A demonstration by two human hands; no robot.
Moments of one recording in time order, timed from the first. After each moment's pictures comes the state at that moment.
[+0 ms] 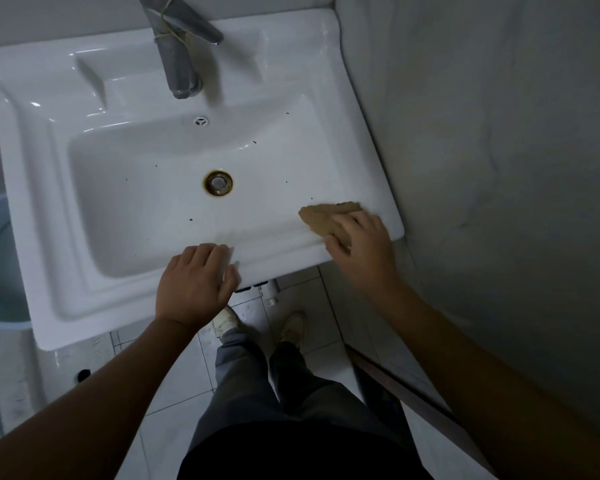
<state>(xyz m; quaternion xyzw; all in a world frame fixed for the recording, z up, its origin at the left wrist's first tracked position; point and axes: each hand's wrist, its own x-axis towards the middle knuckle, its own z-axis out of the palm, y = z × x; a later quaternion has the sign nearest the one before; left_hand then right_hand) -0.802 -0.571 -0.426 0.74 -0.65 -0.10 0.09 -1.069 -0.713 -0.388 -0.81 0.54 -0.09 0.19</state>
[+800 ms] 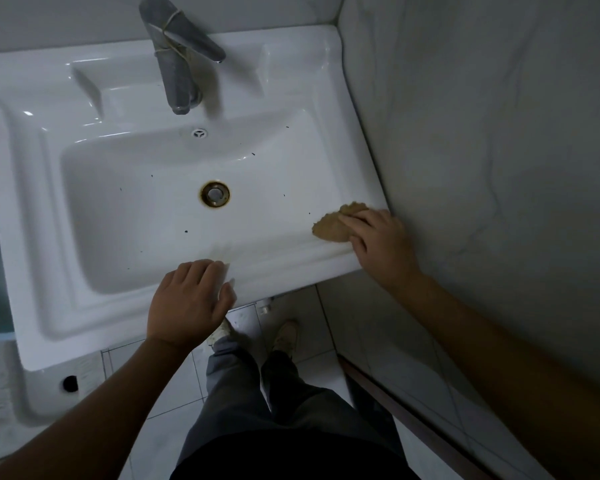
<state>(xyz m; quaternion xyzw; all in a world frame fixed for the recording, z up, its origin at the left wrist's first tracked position) -0.800 -0.572 -0.430 0.74 -0.65 -0.11 0.09 -1.096 -0.768 -0.386 -0.89 0.45 -0.03 0.09</state>
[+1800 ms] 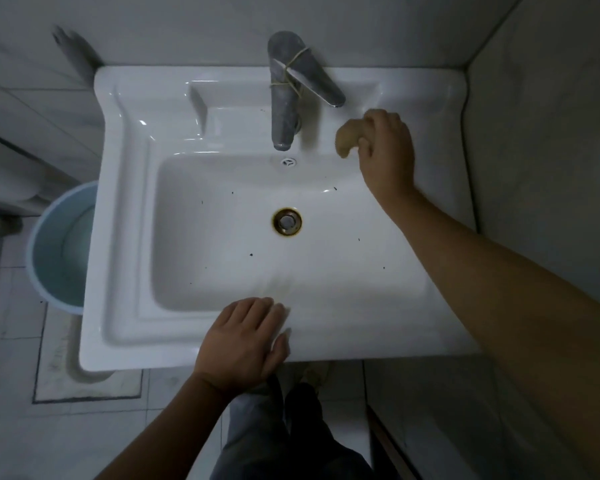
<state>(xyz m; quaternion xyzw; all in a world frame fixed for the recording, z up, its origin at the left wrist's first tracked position) -0.801 -0.573 -0.431 0.74 -0.65 -0.09 0.12 -0.868 -0.936 -0.410 -0.86 0.44 -0.22 0.14</state>
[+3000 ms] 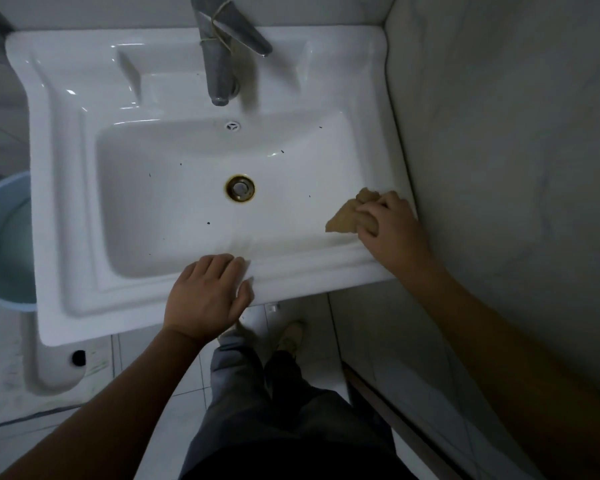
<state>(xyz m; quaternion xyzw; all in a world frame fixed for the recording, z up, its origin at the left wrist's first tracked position) -0.799 -0.571 -0.434 0.75 -0.65 -0.09 0.09 -1.058 -0.800 -0.391 -0.86 0.49 0.01 0.17</state>
